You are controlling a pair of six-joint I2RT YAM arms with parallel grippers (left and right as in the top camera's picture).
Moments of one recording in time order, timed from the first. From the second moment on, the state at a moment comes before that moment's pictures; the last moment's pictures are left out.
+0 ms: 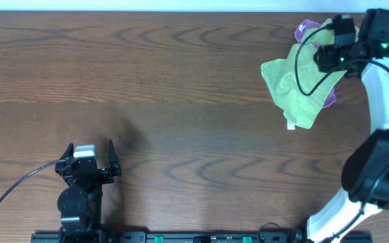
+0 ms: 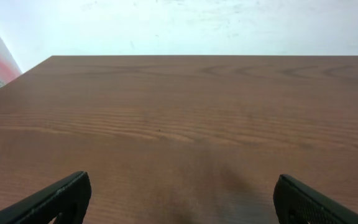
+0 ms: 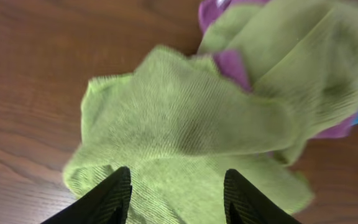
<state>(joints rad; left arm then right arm) 0.04 0.01 0.09 -0.30 -0.07 0.04 -0.24 1.95 1.66 -0.73 -0.24 -0.31</state>
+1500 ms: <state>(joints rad) 0.04 0.01 0.09 -0.30 -0.07 0.04 -0.11 2.02 1.98 -0.86 -0.45 -0.31</state>
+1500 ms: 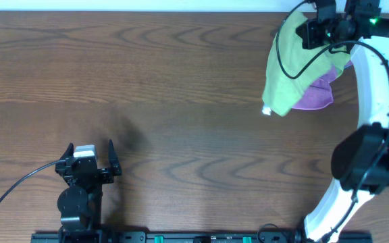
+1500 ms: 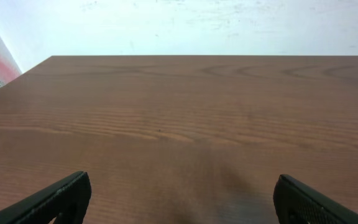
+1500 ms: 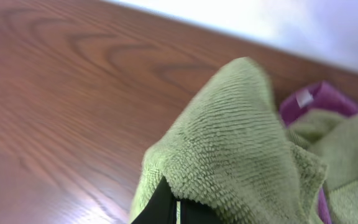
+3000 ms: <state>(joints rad) 0.04 0.01 0.09 -0.30 -0.07 0.04 0.25 1.43 1.95 -1.37 -0.26 -0.31</state>
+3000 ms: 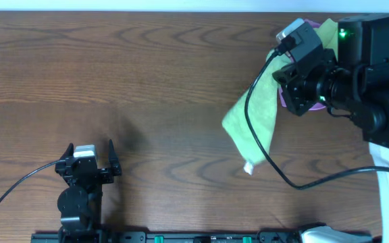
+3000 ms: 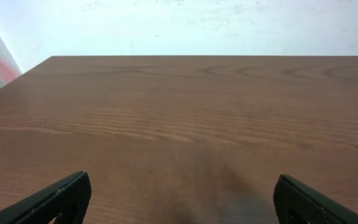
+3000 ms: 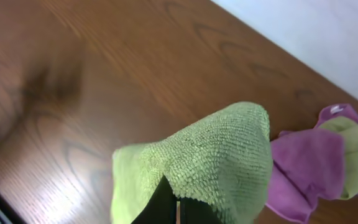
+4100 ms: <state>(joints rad) 0.04 0.01 0.09 -0.30 -0.07 0.04 0.25 1.48 1.49 -0.96 -0.30 -0.27</state>
